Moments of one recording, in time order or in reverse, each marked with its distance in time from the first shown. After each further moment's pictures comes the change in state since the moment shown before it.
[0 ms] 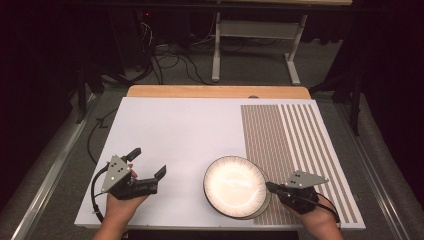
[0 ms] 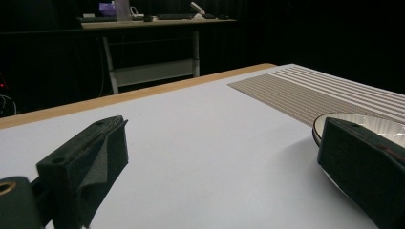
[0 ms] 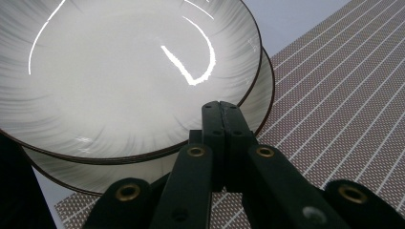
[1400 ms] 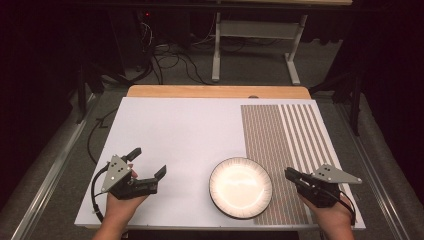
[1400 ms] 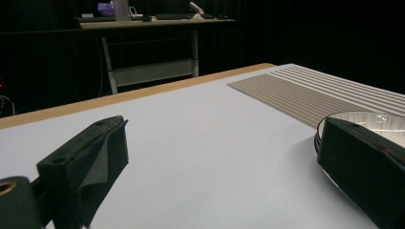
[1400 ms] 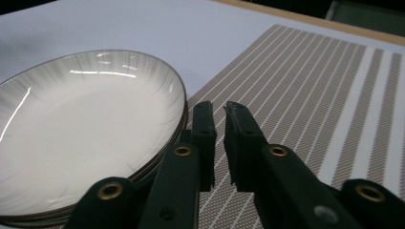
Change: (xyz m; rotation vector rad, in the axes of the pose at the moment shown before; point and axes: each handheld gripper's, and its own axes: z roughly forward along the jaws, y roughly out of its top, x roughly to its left) left arm 0.000 0.000 0.001 -0.001 -0.004 -0.002; right arm -0.027 -0.006 -0.037 -0.181 -0.170 0.158
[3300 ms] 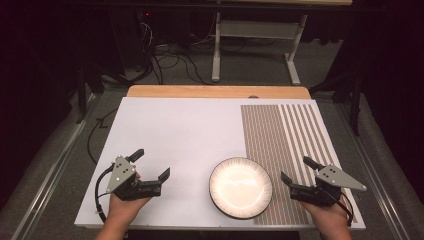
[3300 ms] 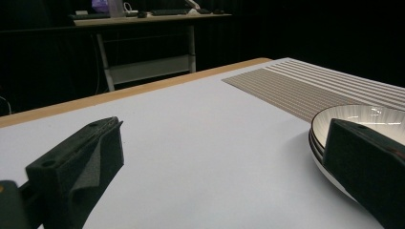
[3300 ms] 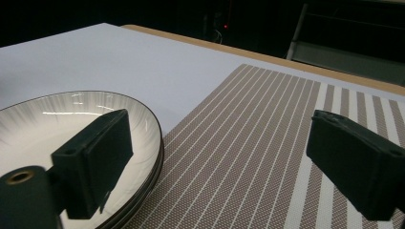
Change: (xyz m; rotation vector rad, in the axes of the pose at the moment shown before) left arm -0.007 0.000 0.004 0.022 -0.010 0.022; right arm 0.005 0.002 0.000 -0.143 -0.096 -0.008
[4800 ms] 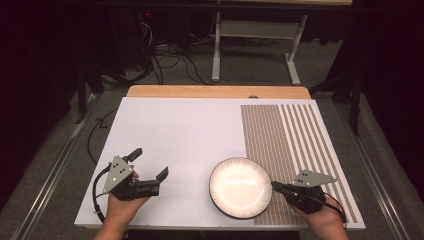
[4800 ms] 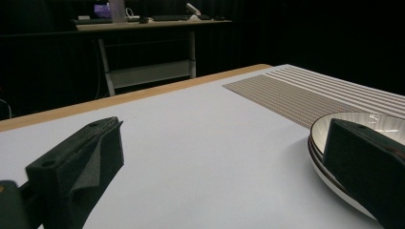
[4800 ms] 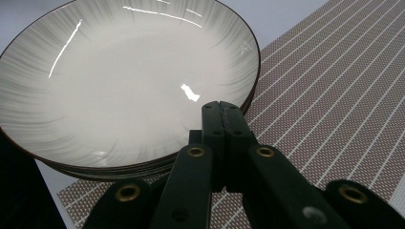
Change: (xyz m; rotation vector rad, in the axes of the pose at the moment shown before) left arm 0.002 0.002 -0.004 -0.022 0.000 -0.010; right arm 0.021 -0.007 0.017 0.326 0.260 -0.118
